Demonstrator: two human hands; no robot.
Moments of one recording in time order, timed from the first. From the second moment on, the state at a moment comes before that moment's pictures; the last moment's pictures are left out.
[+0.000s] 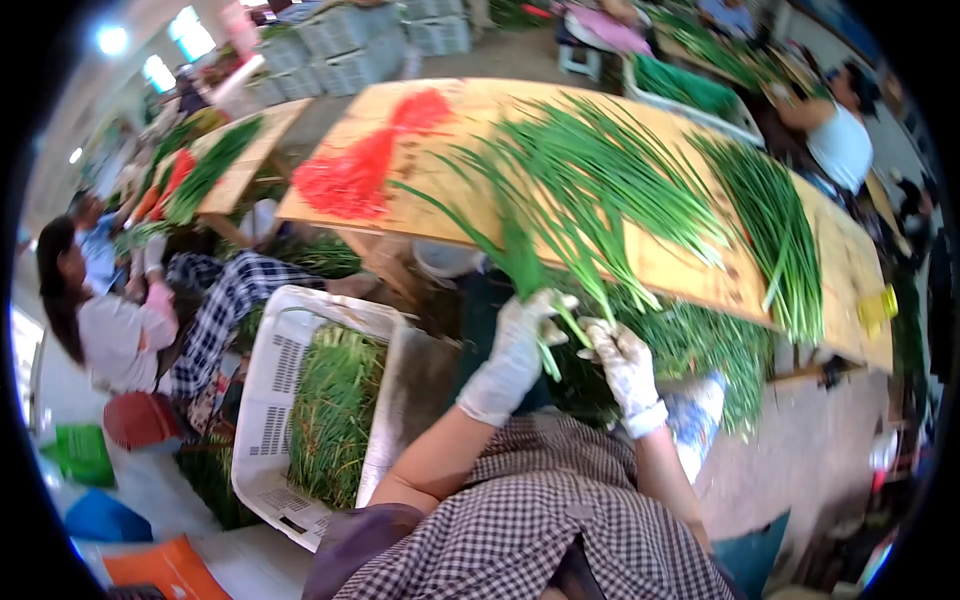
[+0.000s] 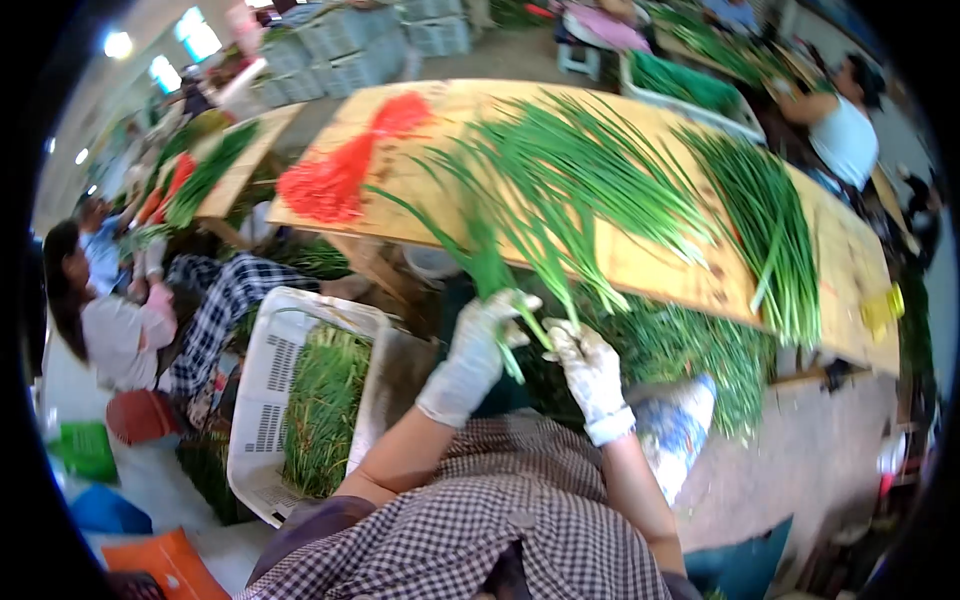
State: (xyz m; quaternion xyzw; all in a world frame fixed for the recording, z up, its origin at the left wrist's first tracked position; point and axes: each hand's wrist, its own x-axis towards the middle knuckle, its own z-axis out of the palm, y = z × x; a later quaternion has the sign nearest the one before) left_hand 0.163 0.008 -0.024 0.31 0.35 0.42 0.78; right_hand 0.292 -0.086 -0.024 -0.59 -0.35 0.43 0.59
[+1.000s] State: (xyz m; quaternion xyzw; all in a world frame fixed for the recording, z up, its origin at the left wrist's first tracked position) left_hand 0.162 0.019 -0.008 0.32 0.40 0.38 0.77; right_hand 0.309 -0.108 -0.035 -0.60 -0.39 0.48 0.51
